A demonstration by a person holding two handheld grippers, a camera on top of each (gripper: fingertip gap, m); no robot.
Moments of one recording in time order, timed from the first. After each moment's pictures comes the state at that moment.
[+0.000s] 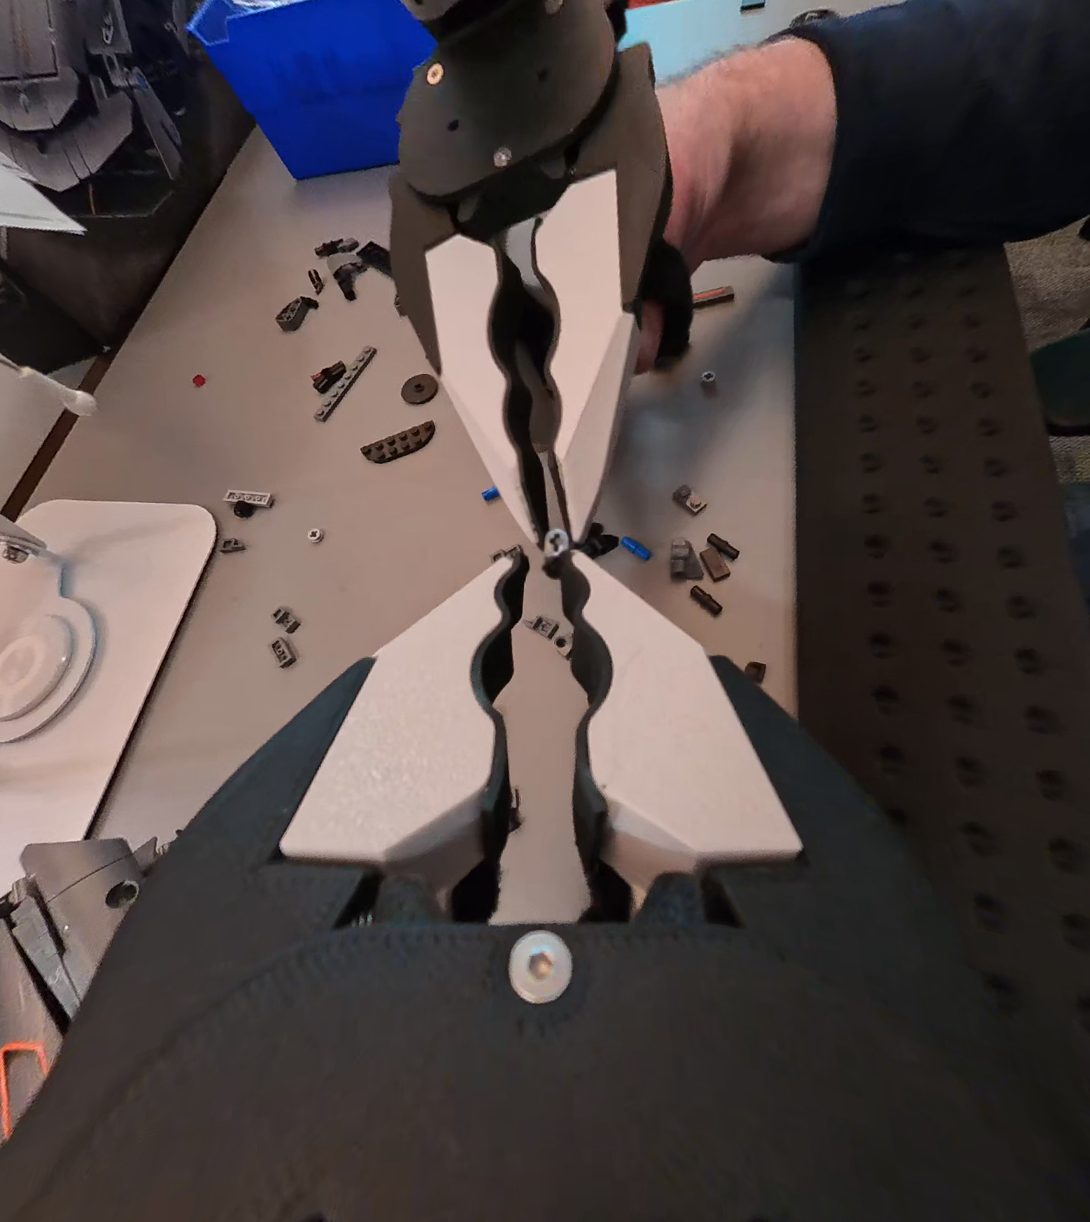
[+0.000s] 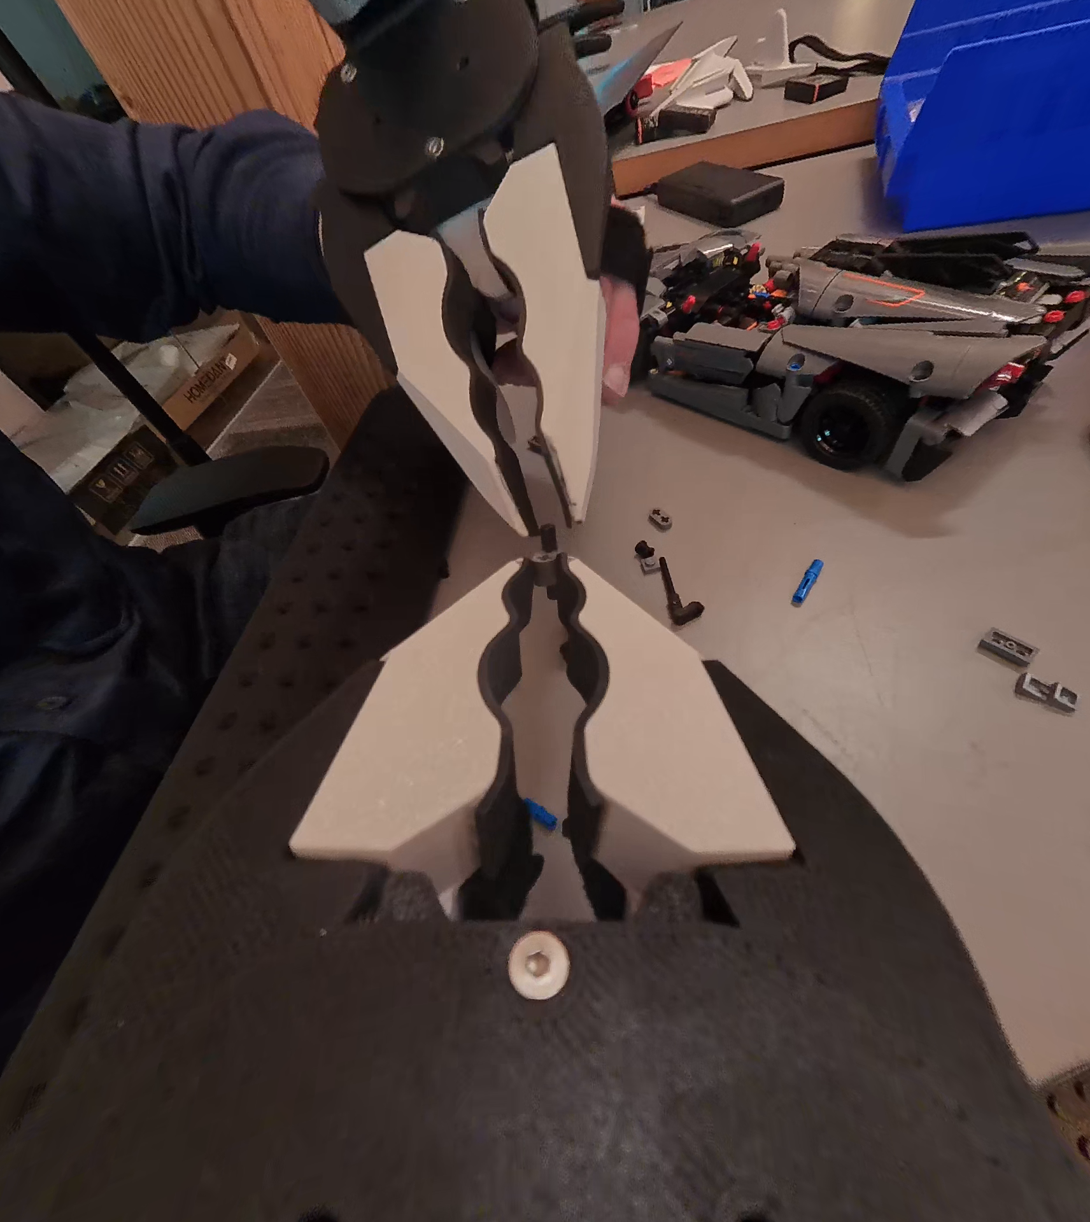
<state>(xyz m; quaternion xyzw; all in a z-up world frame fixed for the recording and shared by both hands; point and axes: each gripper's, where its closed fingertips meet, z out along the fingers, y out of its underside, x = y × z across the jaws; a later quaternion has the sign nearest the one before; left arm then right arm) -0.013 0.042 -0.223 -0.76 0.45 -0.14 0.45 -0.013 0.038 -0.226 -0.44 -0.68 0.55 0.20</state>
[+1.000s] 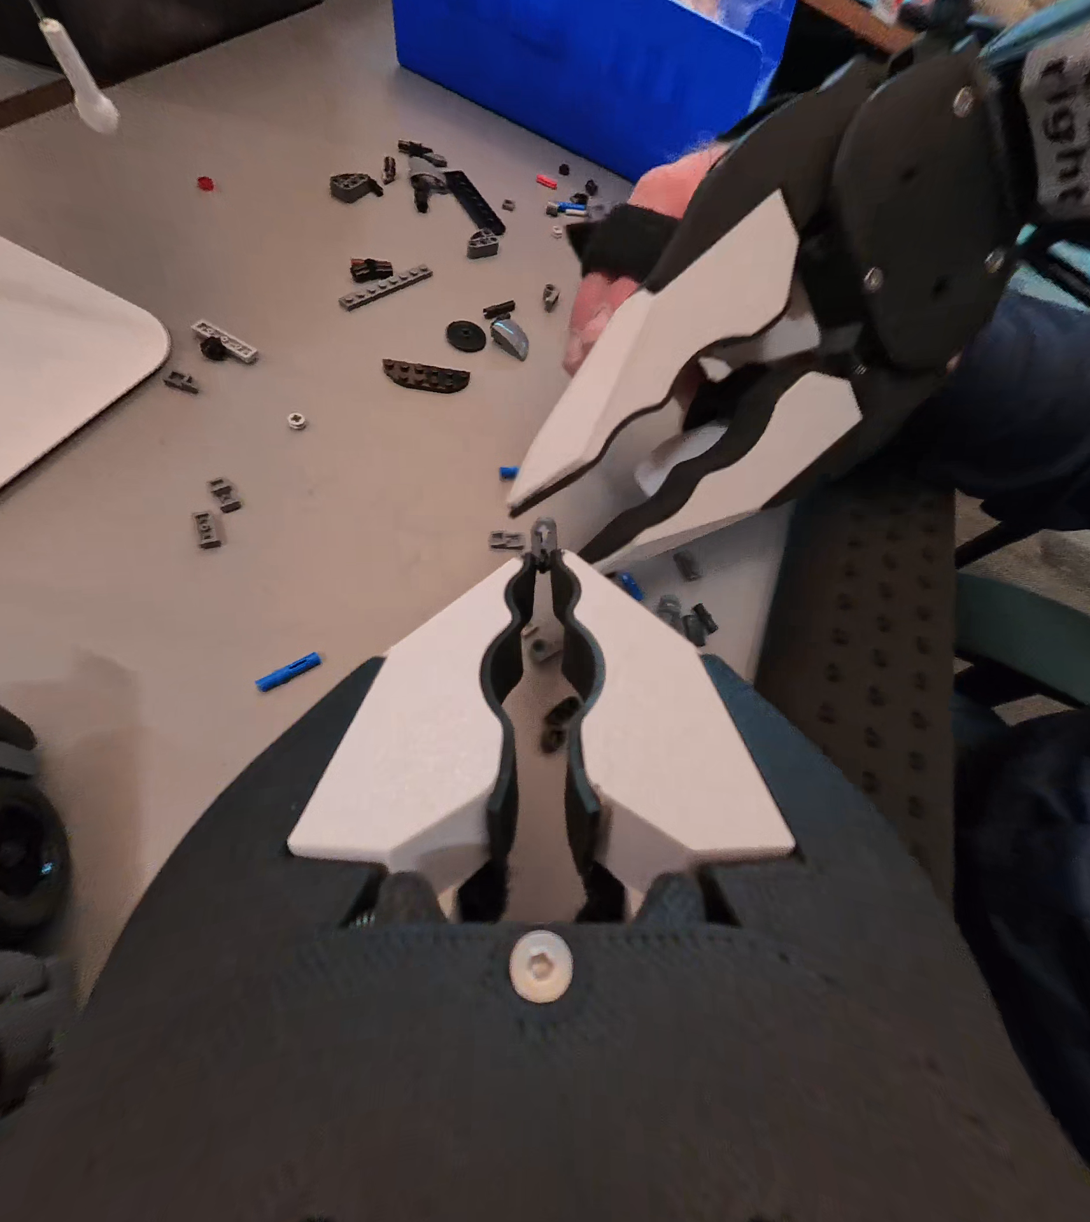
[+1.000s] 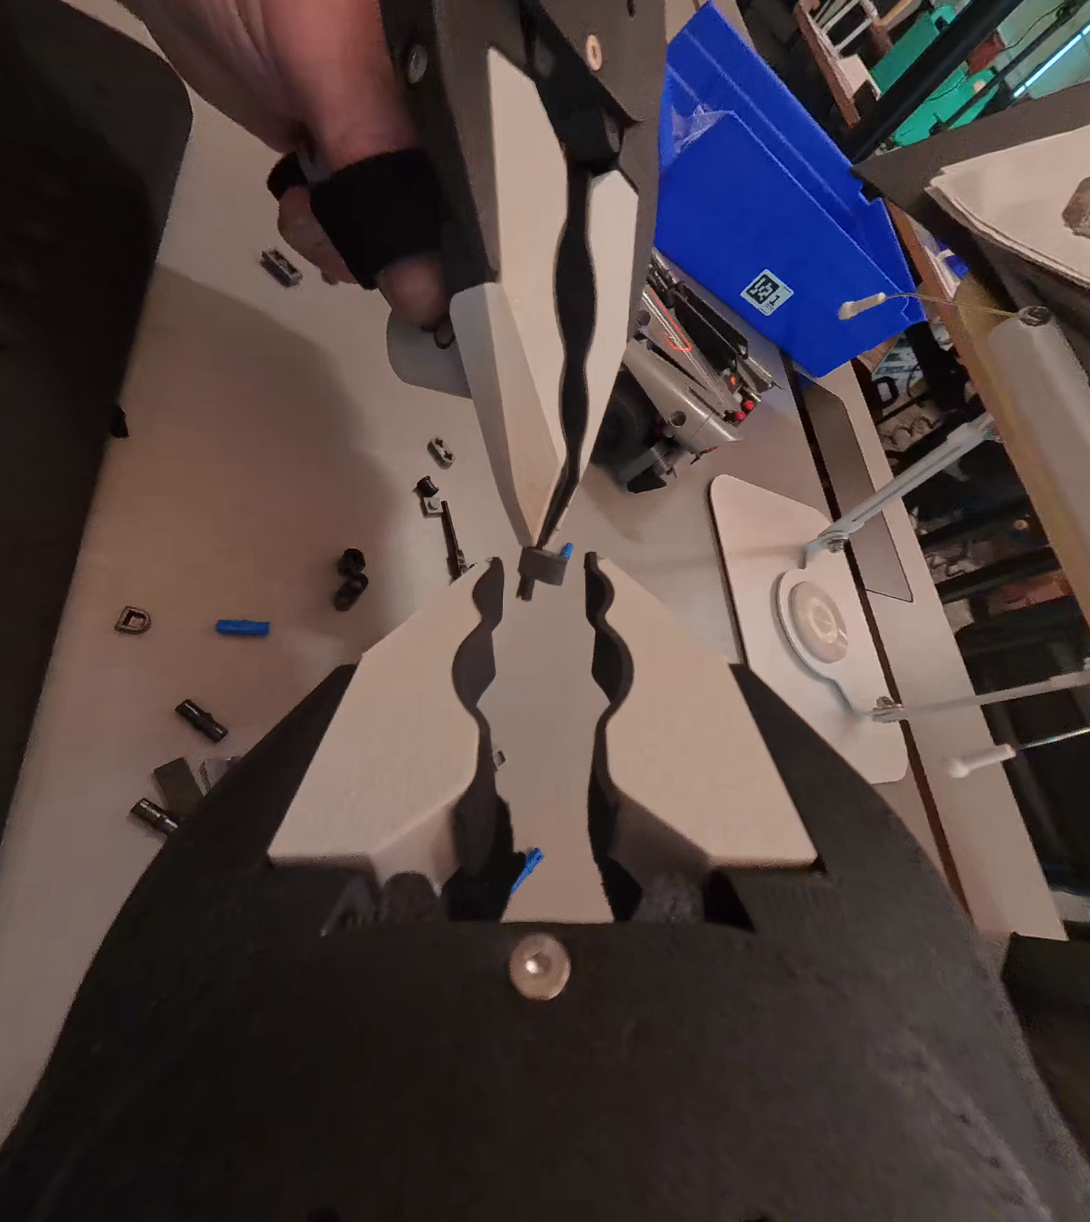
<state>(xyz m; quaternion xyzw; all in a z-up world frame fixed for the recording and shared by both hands) -0.028 0.061 -0.234 -0.83 0.25 -0.27 0.42 -0.035 0.062 -0.234 -0.38 -0.77 0.24 0.46</state>
